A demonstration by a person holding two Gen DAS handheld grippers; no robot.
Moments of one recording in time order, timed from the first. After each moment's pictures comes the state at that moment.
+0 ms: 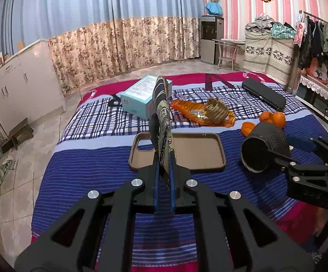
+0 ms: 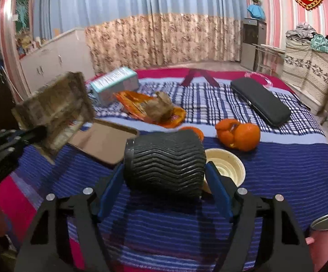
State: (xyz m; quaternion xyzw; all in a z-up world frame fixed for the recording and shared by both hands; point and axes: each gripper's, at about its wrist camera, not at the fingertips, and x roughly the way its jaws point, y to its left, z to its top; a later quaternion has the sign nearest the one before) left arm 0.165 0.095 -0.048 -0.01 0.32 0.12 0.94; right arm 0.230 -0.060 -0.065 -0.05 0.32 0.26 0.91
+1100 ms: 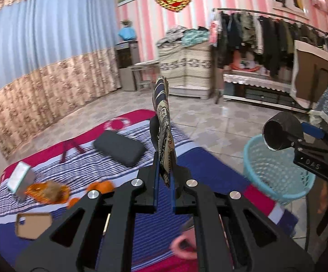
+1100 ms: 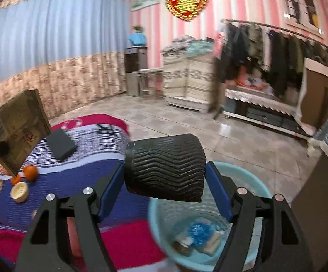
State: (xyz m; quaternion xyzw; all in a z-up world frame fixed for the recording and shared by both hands) left arm 0.225 -0.214 0.018 0.08 0.25 -0.11 0.96; right arm 0.211 -0.417 0.001 0.03 0.24 -0.09 0.97
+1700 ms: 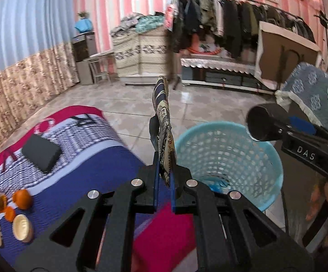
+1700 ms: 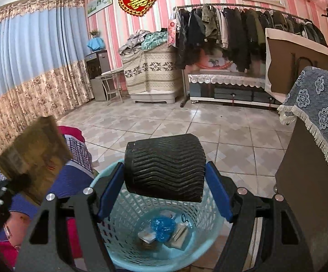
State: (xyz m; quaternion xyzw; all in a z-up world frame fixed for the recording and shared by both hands) left arm 0.240 -0.356 -0.023 0.10 0.29 -0.23 0.92; right arm 0.201 -0.517 -0.024 0.11 0.24 -0.17 0.95
